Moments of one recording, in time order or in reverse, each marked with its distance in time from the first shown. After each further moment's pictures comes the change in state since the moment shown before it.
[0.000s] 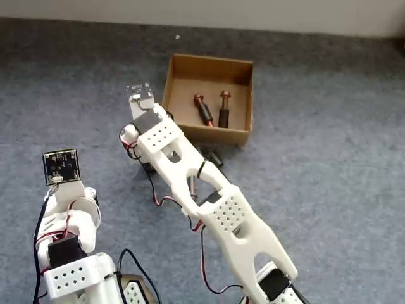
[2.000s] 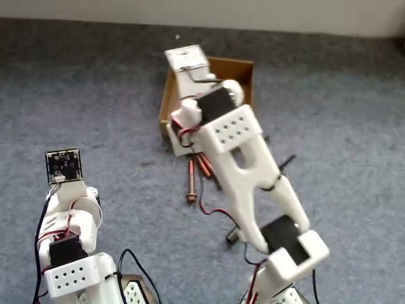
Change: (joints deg) left arm 1.1 0.0 0.0 0.0 0.0; right arm 11.3 -54.2 32.7 16.0 10.7
